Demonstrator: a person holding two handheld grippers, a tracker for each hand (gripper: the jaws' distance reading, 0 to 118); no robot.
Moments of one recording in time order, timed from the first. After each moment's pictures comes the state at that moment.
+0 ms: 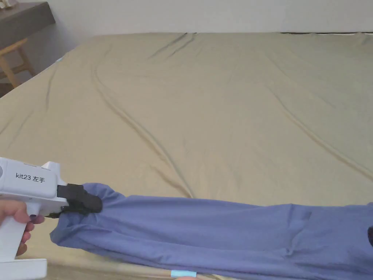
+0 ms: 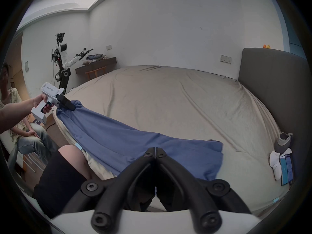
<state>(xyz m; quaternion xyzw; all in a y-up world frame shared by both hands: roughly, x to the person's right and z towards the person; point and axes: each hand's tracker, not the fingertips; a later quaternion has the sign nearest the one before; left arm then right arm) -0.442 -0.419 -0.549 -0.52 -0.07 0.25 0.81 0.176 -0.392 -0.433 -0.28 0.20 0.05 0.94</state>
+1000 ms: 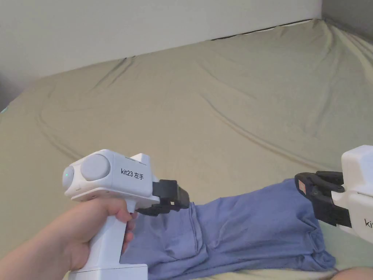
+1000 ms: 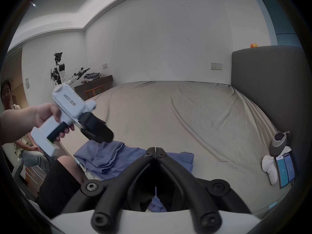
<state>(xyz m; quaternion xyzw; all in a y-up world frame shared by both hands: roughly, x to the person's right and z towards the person) -0.113 -0.382 -0.582 -0.52 -0.18 0.07 0.83 0.257 -0.386 -0.441 -0.24 0.18 -0.01 0.95</state>
